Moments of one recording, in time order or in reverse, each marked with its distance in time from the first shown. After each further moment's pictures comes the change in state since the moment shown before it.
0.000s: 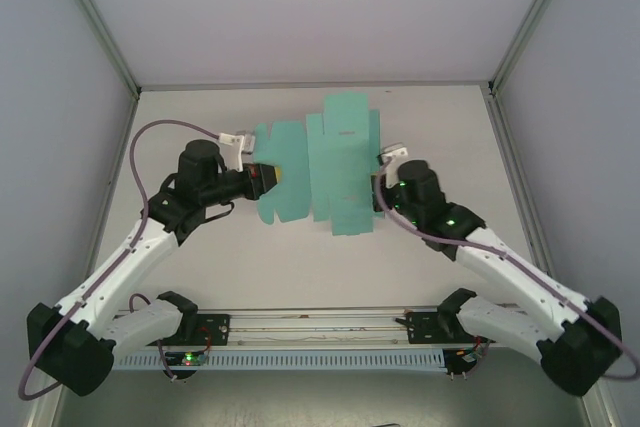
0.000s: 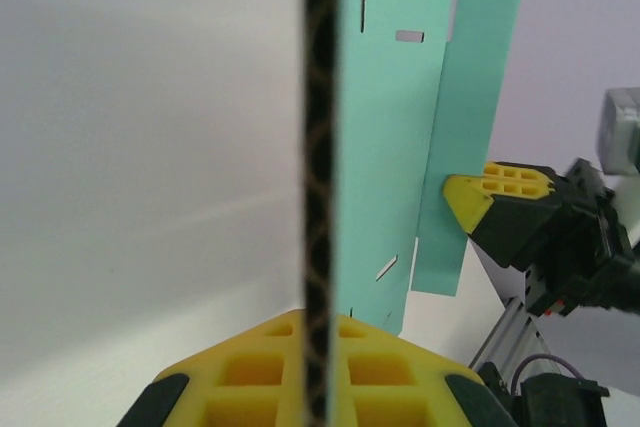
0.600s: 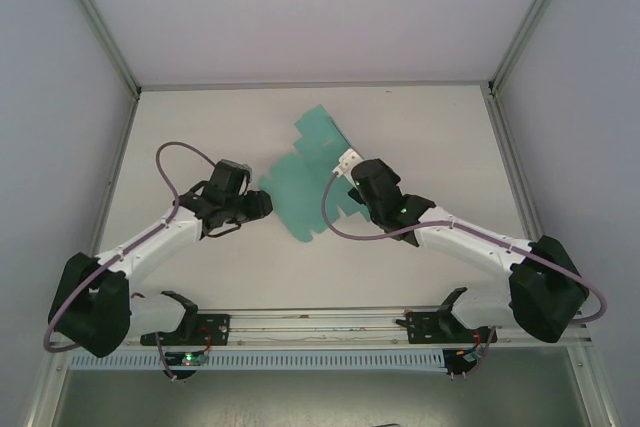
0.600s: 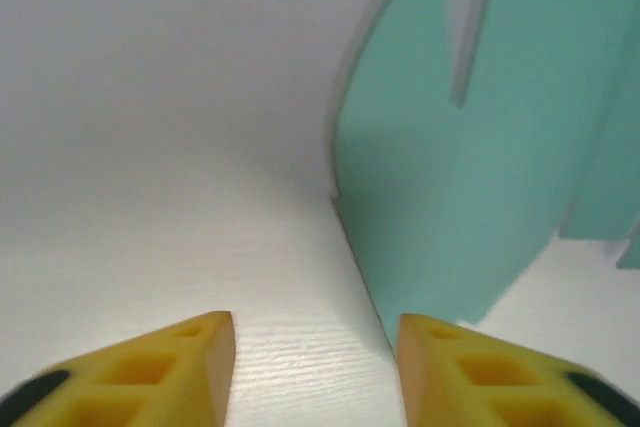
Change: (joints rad) left arm -0.008 0.215 -0.121 -0.170 -0.331 -0.106; right arm 0.067 0.278 0.017 0.222 0.271 -0.553
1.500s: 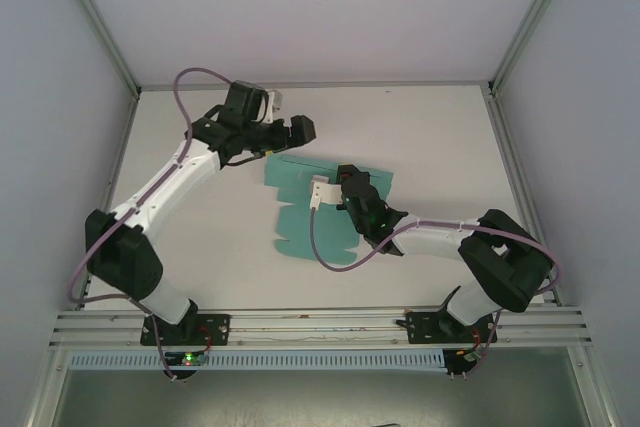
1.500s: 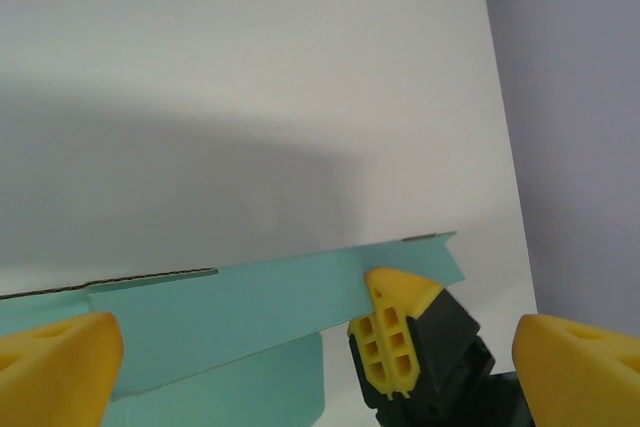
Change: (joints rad) left arm 0.001 0.342 0.732 -0.193 0.235 0.056; right arm 0.065 0.220 -0.129 0.599 -0.023 -0.738
